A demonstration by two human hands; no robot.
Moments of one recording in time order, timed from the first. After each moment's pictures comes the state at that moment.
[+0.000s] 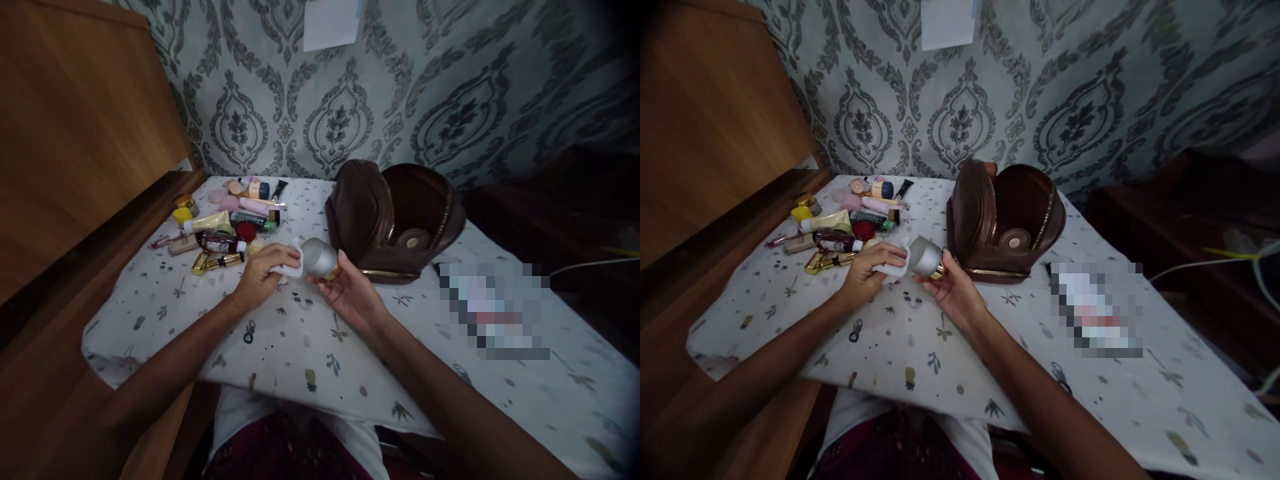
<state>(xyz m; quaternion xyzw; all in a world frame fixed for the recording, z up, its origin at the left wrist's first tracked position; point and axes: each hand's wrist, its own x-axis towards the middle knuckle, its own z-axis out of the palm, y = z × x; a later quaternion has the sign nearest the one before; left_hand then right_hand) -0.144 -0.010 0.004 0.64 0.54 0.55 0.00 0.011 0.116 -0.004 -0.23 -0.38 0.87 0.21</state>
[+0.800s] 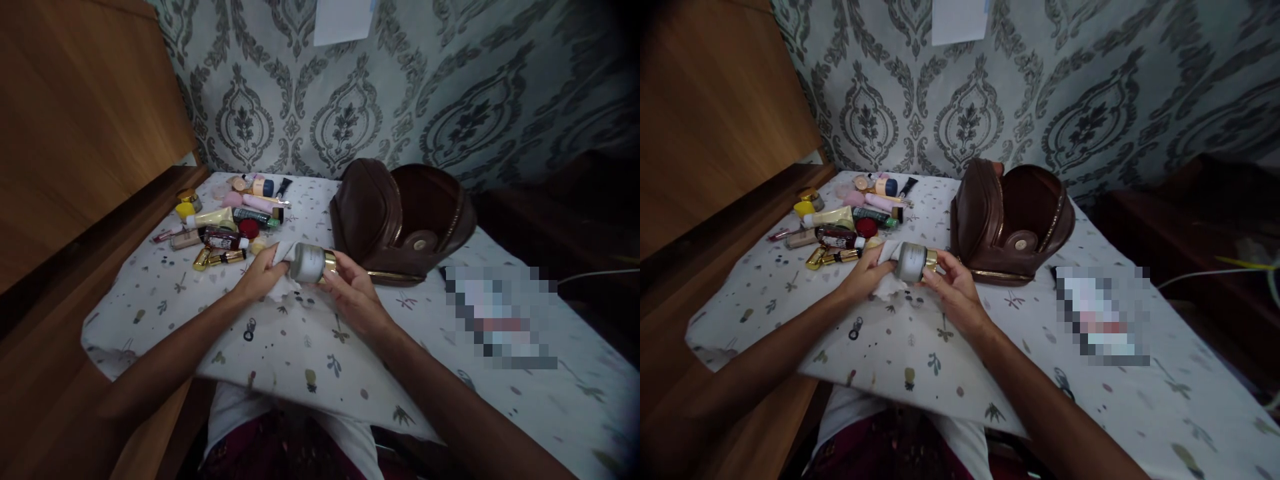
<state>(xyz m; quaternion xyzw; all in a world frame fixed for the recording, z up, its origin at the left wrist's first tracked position) -0.139 -0.008 0.007 0.44 0.62 0.59 0.27 0.014 0.103 -0.002 -0.14 -0.56 0.77 0.28</state>
